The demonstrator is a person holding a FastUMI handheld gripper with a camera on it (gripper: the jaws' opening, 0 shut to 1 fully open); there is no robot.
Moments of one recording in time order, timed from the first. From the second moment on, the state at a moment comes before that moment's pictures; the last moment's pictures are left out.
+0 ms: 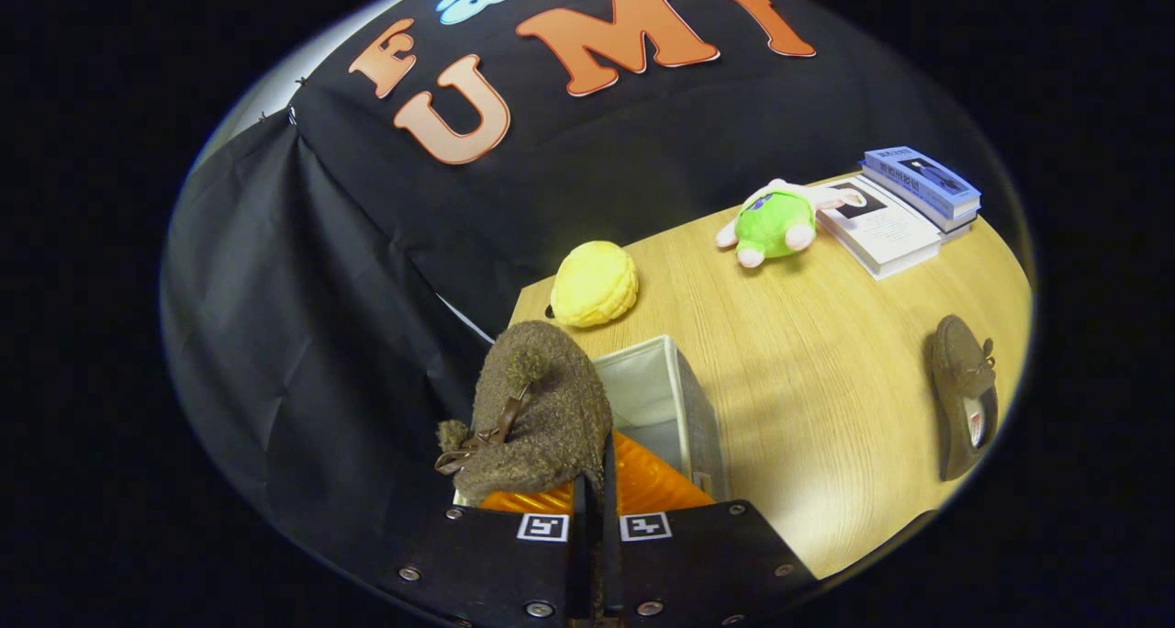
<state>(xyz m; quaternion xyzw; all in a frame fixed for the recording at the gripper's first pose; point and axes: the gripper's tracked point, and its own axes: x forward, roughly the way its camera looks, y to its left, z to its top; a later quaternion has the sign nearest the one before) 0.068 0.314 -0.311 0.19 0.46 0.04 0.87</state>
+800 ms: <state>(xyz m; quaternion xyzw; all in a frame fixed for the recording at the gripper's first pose) 0.038 0.363 -0.390 0.24 0.55 0.01 0.80</state>
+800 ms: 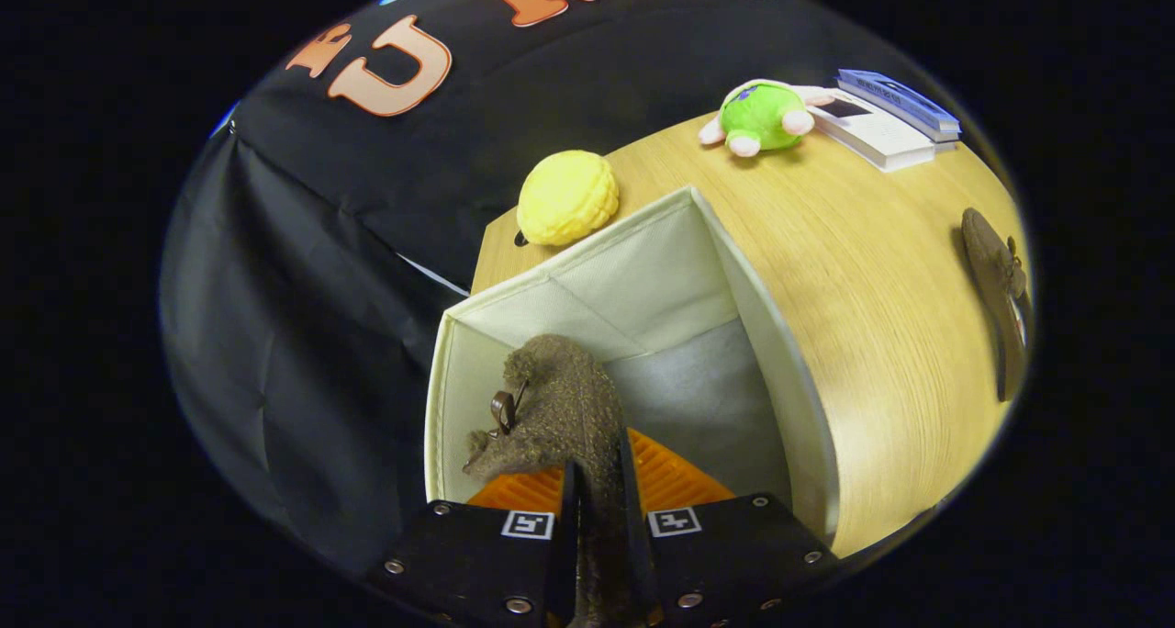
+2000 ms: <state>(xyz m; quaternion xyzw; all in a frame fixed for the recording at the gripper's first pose) 0.007 0.197 -0.282 0.16 0.41 0.07 0.90</state>
